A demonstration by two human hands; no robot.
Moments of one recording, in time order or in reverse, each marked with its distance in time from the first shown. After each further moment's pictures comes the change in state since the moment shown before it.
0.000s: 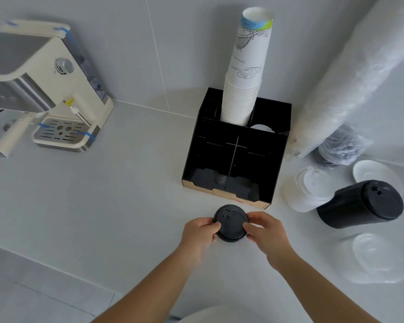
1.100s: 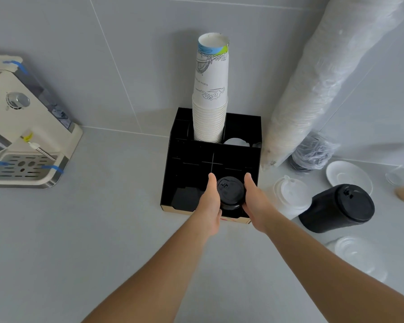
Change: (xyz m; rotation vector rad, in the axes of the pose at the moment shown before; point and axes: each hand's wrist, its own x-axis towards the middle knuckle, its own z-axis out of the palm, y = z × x) left_hand 0.029 0.110 0.075 -0.149 -0.240 -0.055; right_hand 0.068 -0.088 -0.019 0.237 -0.048 0.160
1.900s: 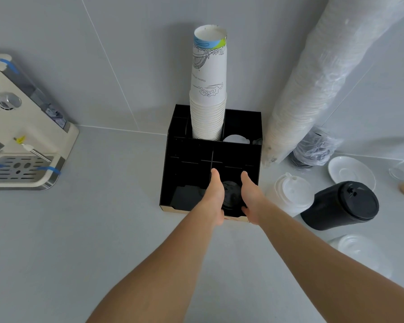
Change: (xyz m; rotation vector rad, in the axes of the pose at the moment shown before) left_hand 0.004 0.018 0.015 0.038 0.078 -0.161; right_hand -0.007 -0.020 0.018 0.038 0.073 0.125
